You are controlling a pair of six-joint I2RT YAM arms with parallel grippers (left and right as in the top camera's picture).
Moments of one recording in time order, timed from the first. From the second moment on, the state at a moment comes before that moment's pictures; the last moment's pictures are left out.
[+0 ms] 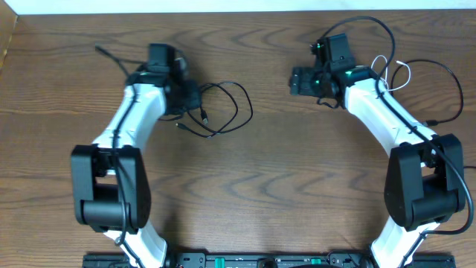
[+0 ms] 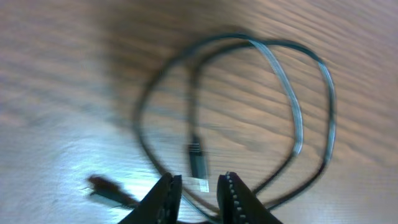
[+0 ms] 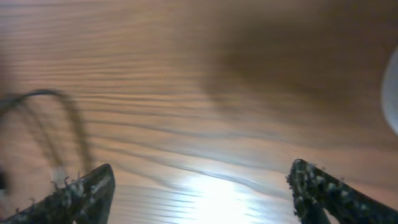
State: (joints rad) left arm -0.09 1.87 1.33 -0.67 0.21 -0.35; right arm 0.26 1.91 1.39 -0.49 -0.11 0.37
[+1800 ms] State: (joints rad) left arm -0.41 1.59 1.19 -0.57 0.24 0.07; right arm 0.18 1.91 1.39 -0.52 -0.37 0.30
